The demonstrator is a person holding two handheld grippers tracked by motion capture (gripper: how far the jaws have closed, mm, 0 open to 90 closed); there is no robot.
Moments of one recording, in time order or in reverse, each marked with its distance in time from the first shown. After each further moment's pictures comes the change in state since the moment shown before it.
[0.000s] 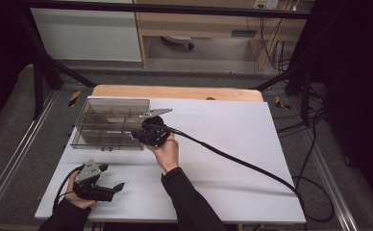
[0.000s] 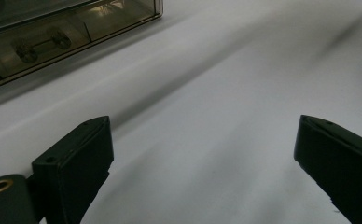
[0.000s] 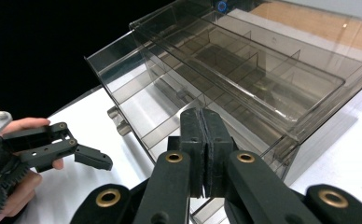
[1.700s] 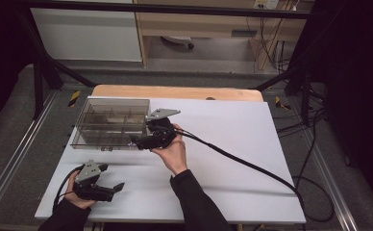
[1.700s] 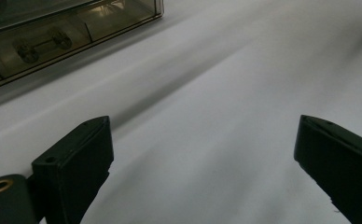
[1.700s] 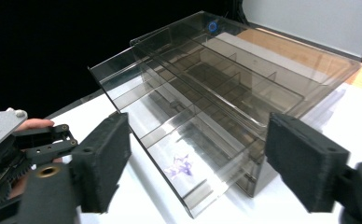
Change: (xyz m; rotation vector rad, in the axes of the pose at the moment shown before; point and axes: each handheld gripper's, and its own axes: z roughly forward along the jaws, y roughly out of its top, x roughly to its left) left arm 0.000 0.000 -0.001 -0.002 0.003 0.001; right arm 0.004 0.000 -0.031 -0.073 -0.048 -0.058
